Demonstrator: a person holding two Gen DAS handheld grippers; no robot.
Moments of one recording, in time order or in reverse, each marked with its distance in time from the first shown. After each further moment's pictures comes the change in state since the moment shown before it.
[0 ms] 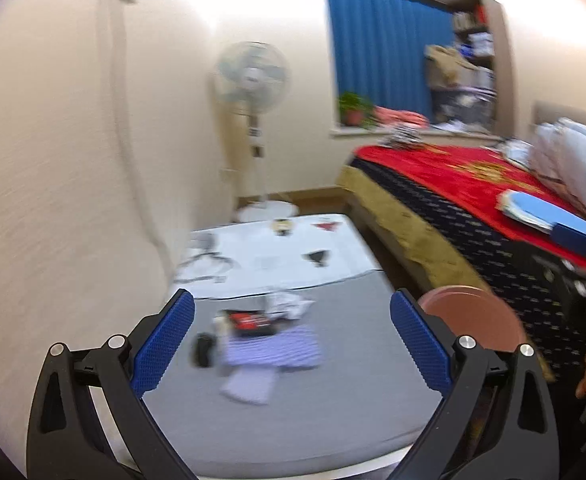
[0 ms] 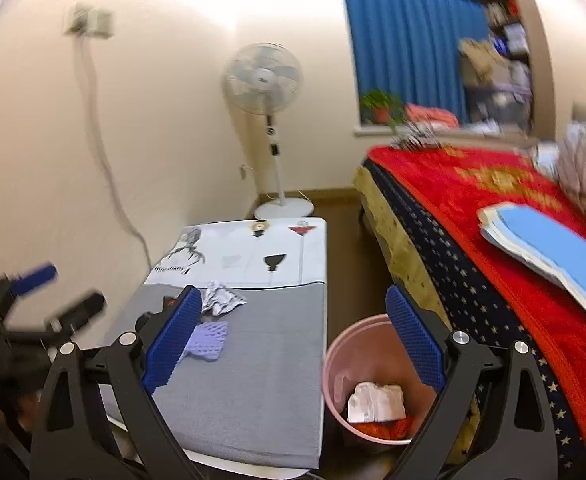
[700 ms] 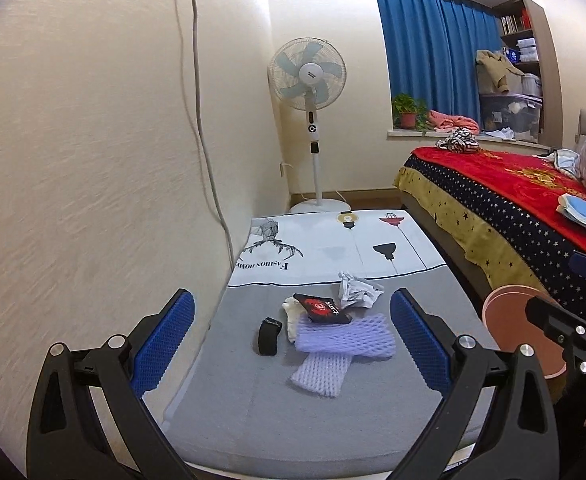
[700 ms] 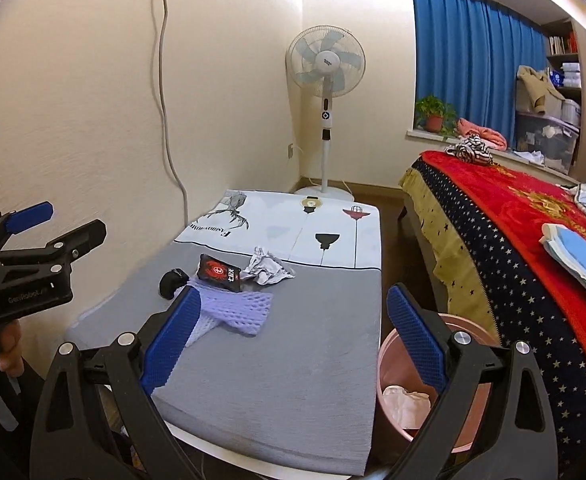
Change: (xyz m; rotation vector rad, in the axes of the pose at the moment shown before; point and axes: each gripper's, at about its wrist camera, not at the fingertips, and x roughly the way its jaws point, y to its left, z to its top) left arm 0.014 0.051 -0.028 -0.048 -0.004 0.147; right arm 0.042 0.056 -0.029 -0.115 0.077 0.100
